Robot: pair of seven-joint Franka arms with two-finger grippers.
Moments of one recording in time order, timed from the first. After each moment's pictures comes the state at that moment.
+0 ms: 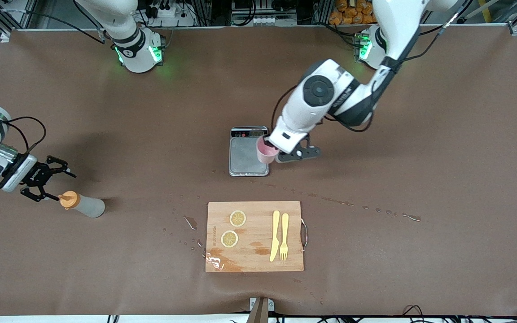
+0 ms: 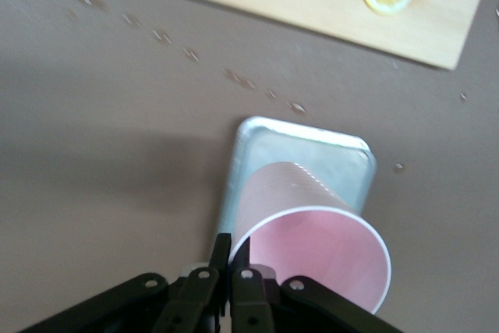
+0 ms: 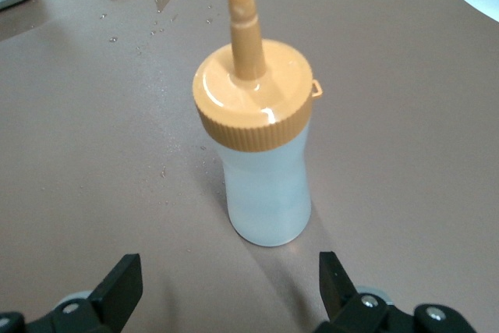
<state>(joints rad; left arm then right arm) -0.40 0.46 -0.40 -1.73 -0.03 2.27 -0.96 -0.41 0.50 -0.03 -1.93 0.92 2.20 -2.09</state>
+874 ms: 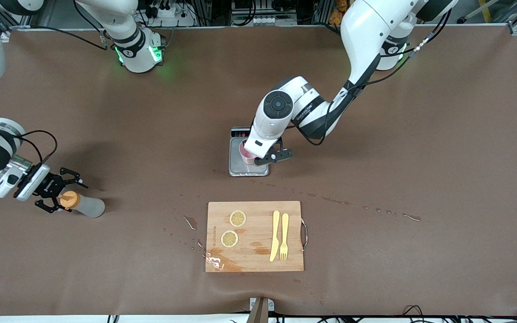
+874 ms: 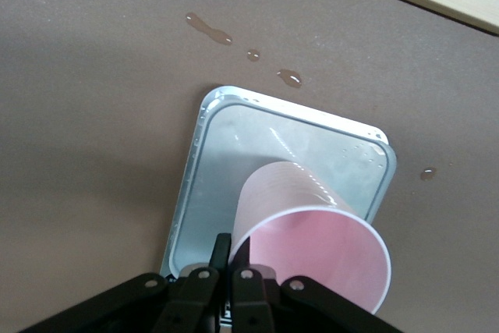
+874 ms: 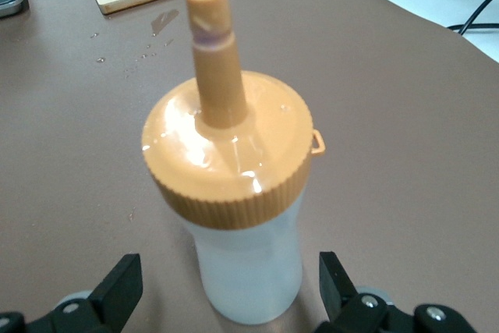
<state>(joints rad) -0.50 0.66 -0.38 -1.60 0.07 2.28 -1.12 -0.37 0.61 -0.01 -1.84 1.06 2.20 -2.22</state>
